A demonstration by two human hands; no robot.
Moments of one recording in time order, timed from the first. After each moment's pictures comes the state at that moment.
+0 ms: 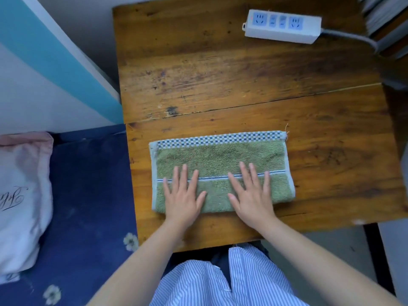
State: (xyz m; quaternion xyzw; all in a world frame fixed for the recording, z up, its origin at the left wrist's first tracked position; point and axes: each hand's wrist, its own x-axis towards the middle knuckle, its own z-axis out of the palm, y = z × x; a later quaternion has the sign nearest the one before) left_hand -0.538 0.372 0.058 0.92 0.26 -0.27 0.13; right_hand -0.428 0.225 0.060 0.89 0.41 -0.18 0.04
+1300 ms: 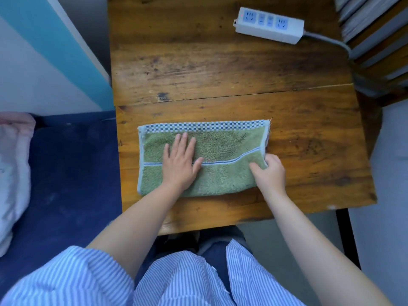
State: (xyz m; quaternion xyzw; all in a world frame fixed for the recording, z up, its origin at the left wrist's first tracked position) left_hand -0.501 0.374 0.066 0.92 0.28 -0.19 0.17; right_hand -0.395 0.215 0.119 0.92 0.04 -0.25 -0.31
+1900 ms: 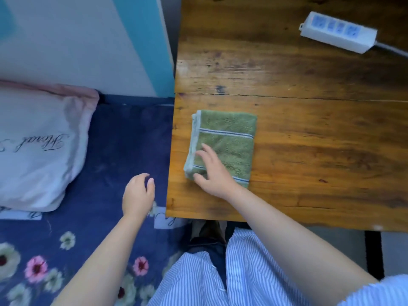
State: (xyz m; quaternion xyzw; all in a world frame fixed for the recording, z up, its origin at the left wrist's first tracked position) left_hand -0.692 0.425 0.084 0.72 0.61 -0.07 0.31; right_hand -0.516 0.338 0.105 0.75 0.42 -0.46 -0.23
